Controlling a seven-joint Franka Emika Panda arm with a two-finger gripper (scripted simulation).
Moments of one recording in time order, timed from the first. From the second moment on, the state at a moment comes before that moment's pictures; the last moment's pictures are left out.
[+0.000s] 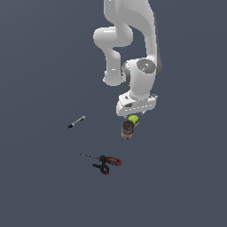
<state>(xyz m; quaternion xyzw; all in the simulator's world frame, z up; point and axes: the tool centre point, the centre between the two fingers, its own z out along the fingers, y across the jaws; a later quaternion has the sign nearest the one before) -0.080 0.112 0.112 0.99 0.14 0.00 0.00</state>
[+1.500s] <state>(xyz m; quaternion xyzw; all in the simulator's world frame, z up) -0.100 0.122 0.044 0.99 0.16 0.00 0.00</state>
